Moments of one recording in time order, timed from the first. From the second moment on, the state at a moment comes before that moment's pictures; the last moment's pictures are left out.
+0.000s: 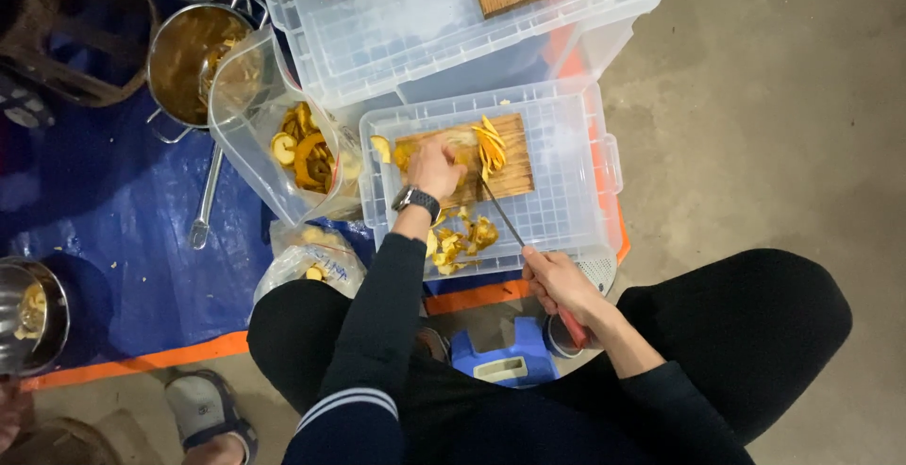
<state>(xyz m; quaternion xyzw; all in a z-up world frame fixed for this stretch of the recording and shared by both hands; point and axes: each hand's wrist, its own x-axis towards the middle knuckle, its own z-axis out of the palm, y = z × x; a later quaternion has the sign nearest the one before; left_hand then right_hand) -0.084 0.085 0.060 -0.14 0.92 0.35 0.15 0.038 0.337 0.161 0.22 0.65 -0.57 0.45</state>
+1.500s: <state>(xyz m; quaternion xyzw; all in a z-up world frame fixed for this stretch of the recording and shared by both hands) -0.038 0.106 0.066 -0.34 0.81 0.45 0.13 0.034 0.311 0.109 0.15 0.68 -0.58 0.43</state>
